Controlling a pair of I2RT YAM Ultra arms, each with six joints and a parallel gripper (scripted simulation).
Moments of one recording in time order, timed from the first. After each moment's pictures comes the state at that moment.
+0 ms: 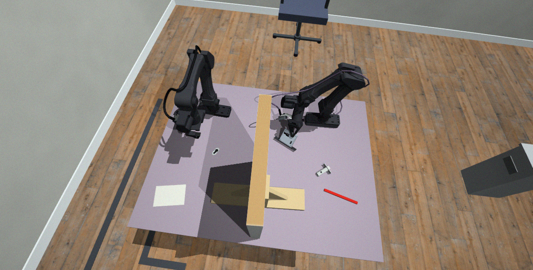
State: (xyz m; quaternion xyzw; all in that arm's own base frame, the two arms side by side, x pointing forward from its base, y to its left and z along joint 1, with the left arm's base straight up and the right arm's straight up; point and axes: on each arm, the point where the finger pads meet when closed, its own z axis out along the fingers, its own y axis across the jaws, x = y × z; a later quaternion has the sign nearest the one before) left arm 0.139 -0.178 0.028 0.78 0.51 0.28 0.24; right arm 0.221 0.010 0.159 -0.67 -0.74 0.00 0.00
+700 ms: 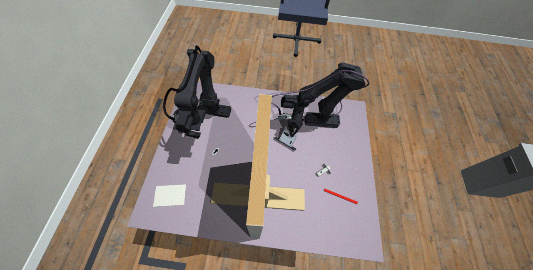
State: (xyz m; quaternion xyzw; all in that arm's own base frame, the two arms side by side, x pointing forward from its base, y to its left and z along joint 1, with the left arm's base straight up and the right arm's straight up) left arm 0.137 -0.180 0.028 0.78 0.51 0.28 0.24; right arm 0.221 0.010 0.159 -0.67 -0.74 0.00 0.00
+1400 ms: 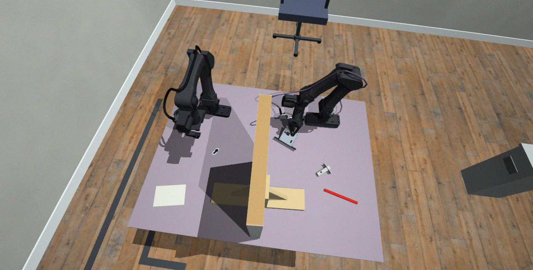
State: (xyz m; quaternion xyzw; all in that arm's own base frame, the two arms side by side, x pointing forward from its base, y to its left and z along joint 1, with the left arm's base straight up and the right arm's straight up) left arm 0.127 -0.176 0.015 0.78 0.51 0.28 0.25; right arm 0.221 0.010 0.159 -0.67 -0.74 0.00 0.00
